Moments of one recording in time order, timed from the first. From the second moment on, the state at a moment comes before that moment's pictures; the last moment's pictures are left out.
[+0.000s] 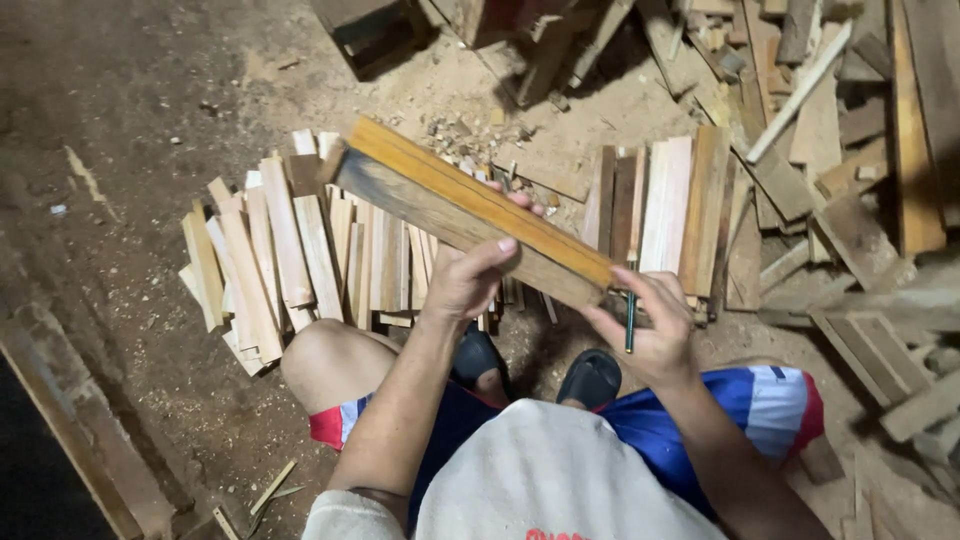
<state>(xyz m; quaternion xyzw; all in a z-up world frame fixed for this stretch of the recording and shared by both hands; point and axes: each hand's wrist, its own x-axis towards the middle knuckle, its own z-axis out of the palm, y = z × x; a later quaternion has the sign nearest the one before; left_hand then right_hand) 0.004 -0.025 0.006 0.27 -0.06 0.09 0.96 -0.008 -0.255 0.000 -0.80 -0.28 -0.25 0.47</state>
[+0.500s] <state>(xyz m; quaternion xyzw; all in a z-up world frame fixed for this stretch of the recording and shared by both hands) -0.037 -0.084 -0.078 0.51 -0.10 -0.02 0.86 0.017 -0.172 0.108 -0.73 -0.24 -0.10 0.63</state>
